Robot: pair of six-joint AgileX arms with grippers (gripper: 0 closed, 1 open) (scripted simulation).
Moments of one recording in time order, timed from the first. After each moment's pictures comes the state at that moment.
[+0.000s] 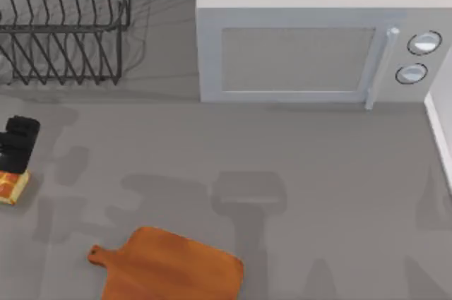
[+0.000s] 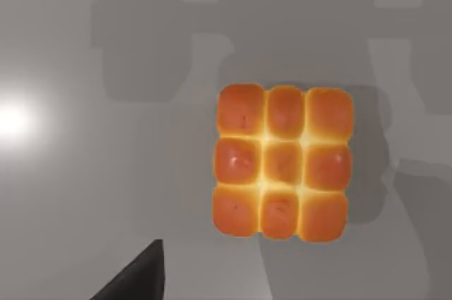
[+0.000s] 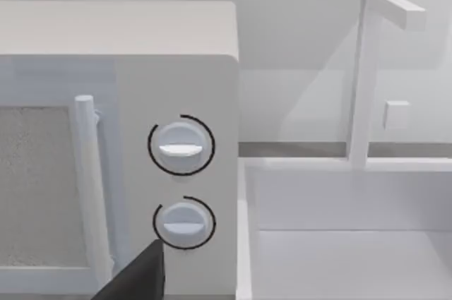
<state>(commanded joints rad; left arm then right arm) 0.05 1.41 0.96 -0.77 0.01 0.27 0.00 0.00 0.00 0.00 0.00 0.00</state>
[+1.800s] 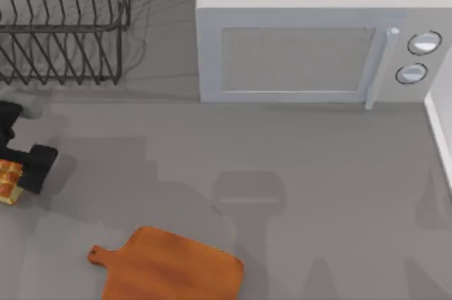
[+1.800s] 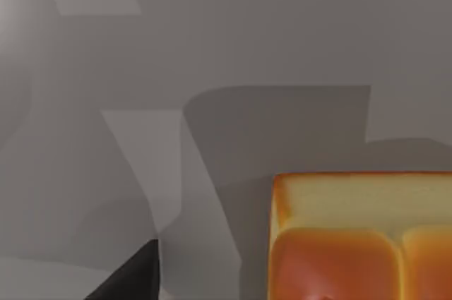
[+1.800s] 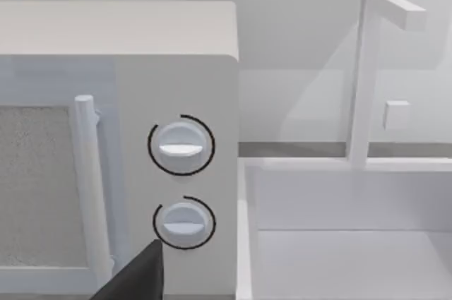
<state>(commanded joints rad) 0.08 1.95 1.10 -0.72 0.00 0.35 0.00 0.00 0.00 0.00 0.00 0.00</state>
